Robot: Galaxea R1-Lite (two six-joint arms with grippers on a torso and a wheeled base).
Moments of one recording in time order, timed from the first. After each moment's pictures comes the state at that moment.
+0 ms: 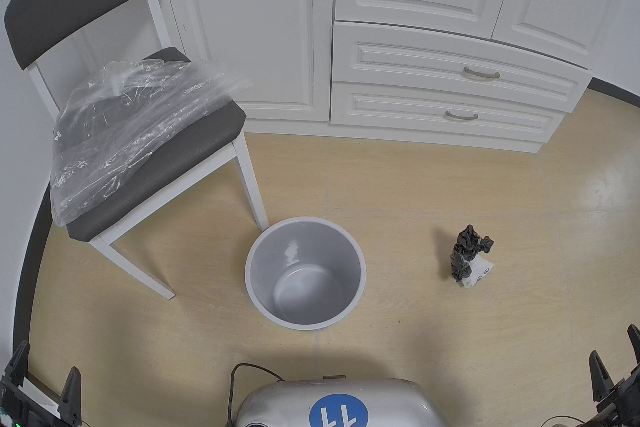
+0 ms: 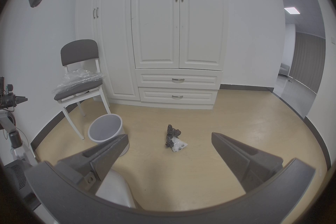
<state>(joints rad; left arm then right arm) 0.00 0.02 -0.02 0.00 -0.01 0.01 0.00 0.02 -0.02 0.00 0.01 -0.02</state>
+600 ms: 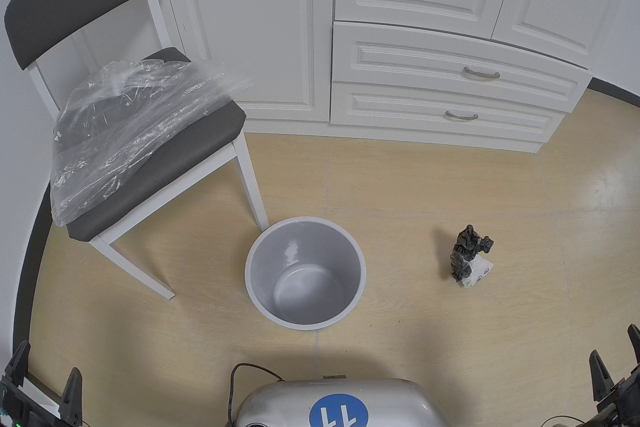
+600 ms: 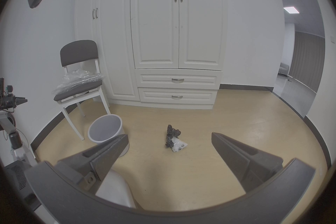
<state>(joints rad) 0.00 0.02 -0.02 0.00 -0.01 0.03 0.00 0.02 -0.02 0.00 0.01 -0.02</state>
